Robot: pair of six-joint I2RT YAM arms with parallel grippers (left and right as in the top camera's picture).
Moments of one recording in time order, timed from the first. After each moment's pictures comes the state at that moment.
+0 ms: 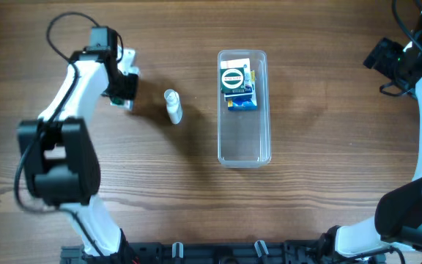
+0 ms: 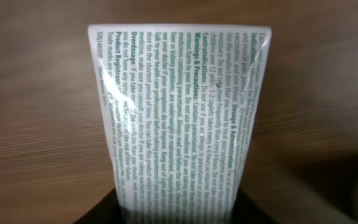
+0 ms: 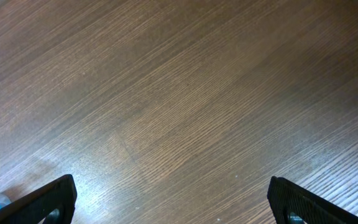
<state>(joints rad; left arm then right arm) 0.01 1.98 1.47 -0.78 0.00 0.18 -0.28 1.70 1.61 -0.98 0.12 0.34</state>
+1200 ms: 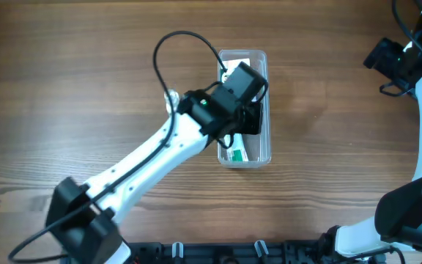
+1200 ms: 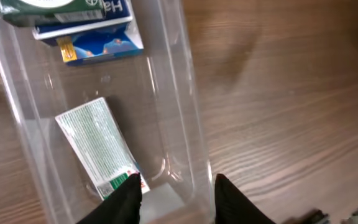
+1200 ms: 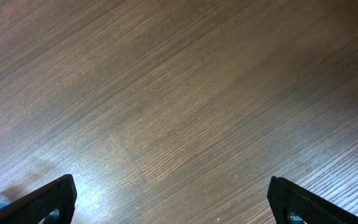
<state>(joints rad) -0.79 1.71 1.47 -0.79 0.10 -0.65 -0.28 1.70 1.61 -0.98 0.12 0.34</state>
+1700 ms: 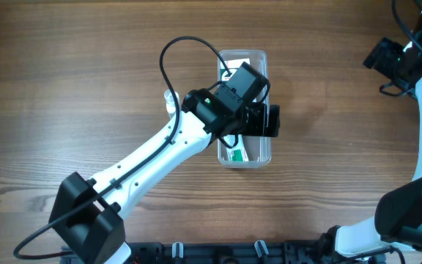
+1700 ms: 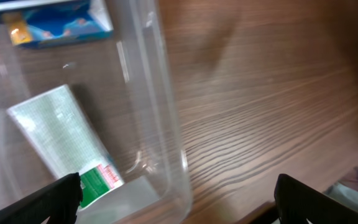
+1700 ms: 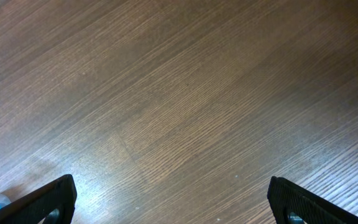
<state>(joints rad) -0.79 1.74 1.47 -0.75 0.22 -0.68 -0.28 1.70 1.61 -0.98 0.12 0.34</state>
